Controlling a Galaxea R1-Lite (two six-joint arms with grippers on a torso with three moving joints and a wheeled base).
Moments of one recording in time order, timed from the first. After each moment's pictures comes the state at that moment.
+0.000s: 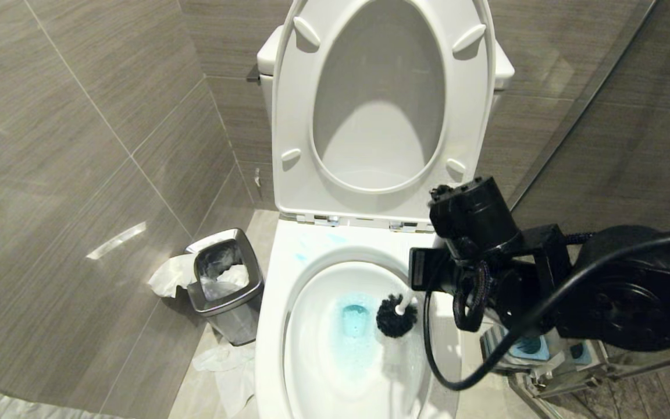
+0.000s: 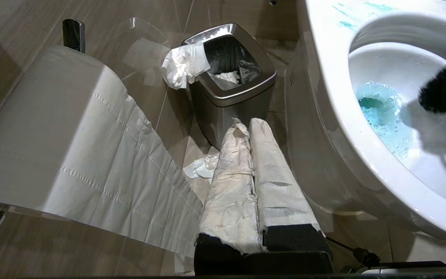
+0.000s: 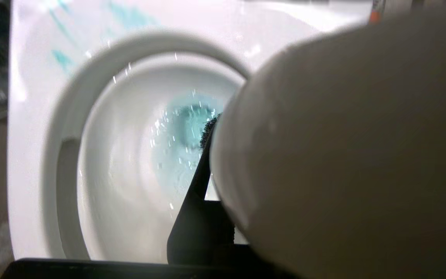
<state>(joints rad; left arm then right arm) 0.00 0.00 0.00 0.01 -0.01 0.00 0.76 1.81 -1.19 0.00 -0.59 0.50</state>
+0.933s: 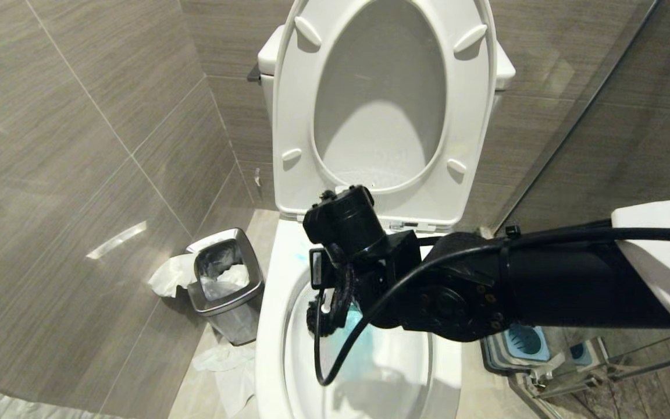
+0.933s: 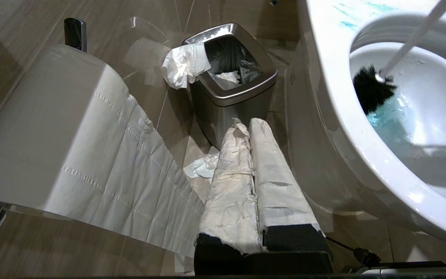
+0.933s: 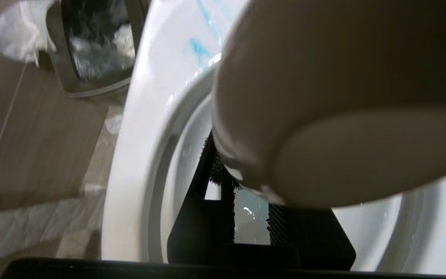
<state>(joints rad) 0.00 0.00 0.00 0.01 0.00 0.00 0.92 2.12 -1.57 0.00 -0.58 0.44</state>
